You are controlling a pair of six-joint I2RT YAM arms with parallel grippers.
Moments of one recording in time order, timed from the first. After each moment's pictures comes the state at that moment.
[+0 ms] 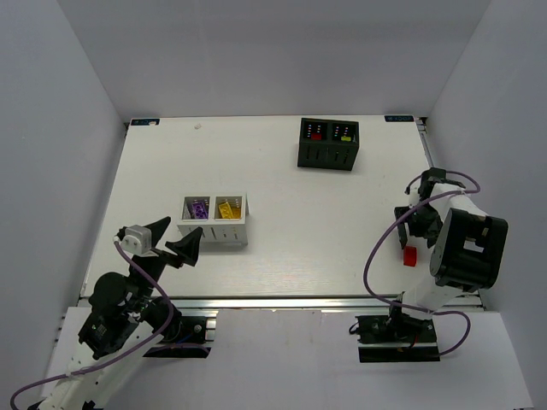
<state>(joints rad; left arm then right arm) -0.66 0.00 0.51 -0.33 -0.28 -0.12 -0.23 1.61 1.01 -0.86 0.09 -0.29</state>
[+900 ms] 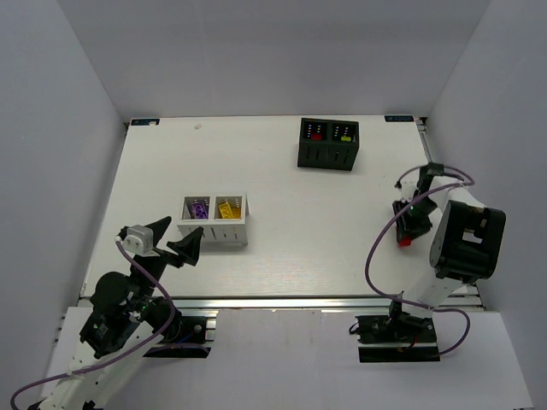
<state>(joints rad) -0.66 0.00 0.50 -0.31 -0.28 -0.11 -0.22 1.69 1.05 -0.91 -0.08 -0.37</state>
